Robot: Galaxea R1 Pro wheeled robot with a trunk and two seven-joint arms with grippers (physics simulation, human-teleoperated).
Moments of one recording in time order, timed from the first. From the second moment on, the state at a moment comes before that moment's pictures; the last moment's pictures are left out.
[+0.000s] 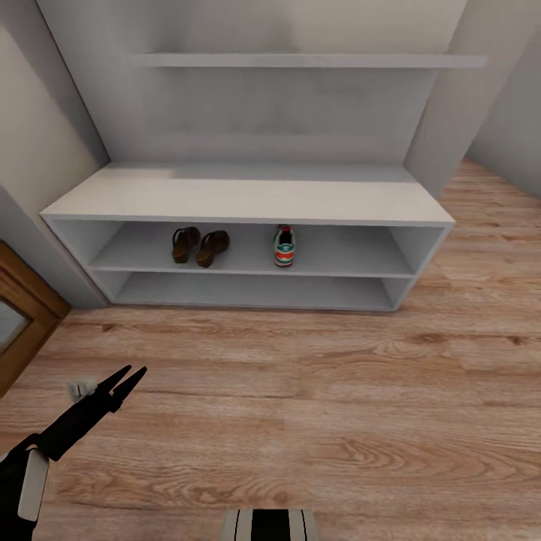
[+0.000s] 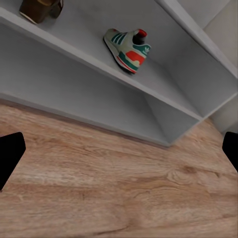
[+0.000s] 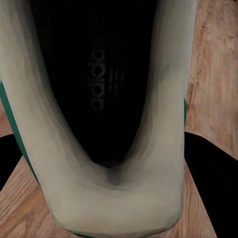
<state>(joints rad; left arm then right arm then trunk) -0.37 0.10 0.64 -1.17 0.25 0.29 -1.14 -0.16 -0.56 -1.15 -1.51 -0.18 0.77 -0.09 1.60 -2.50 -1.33</state>
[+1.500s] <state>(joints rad) -0.37 0.11 0.69 -1.17 0.25 0.29 -1.14 -0.16 -0.55 -1.04 -1.50 -0.18 0.77 -0.09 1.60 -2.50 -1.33</state>
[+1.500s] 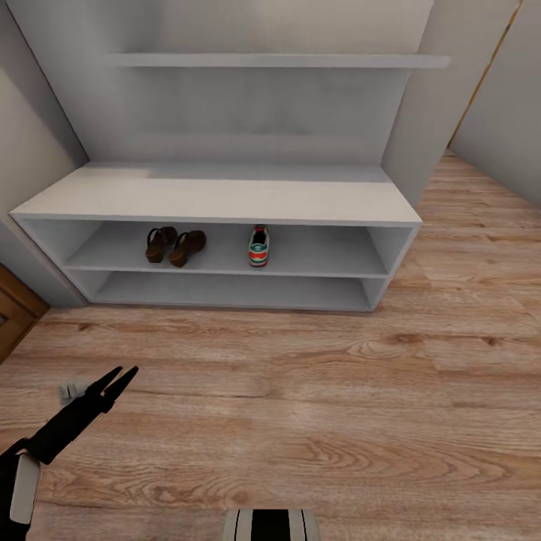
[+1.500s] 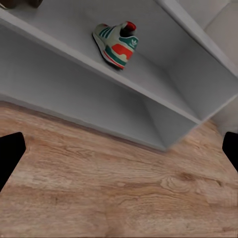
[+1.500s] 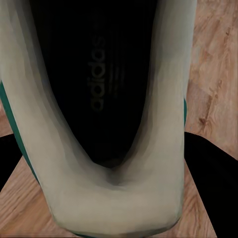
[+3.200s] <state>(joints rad) -0.23 0.11 0.78 -1.30 0.25 0.29 -1.30 -0.74 0.06 -0.04 -0.98 -0.07 0.96 -0.11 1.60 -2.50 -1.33</state>
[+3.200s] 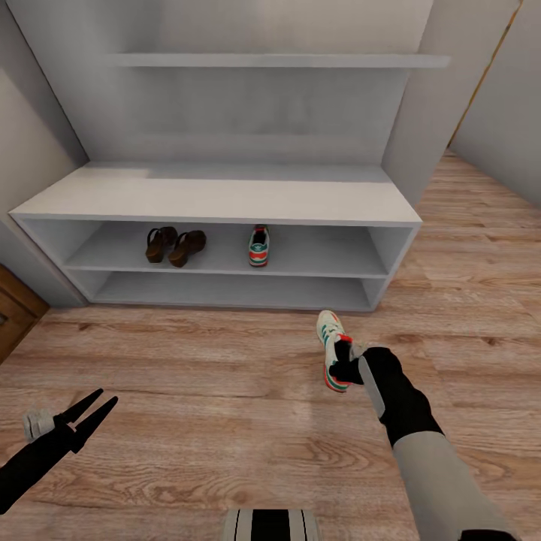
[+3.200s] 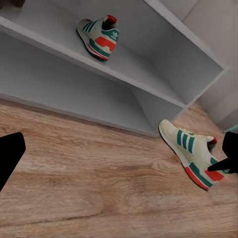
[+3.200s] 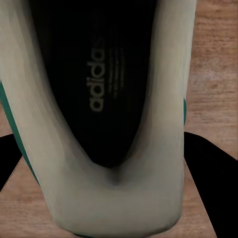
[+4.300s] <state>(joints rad) -0.23 0.11 0.80 -1.30 0.24 0.29 -1.30 -1.04 0.09 -0.03 -0.73 -0.06 1.02 -0.11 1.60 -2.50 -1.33</state>
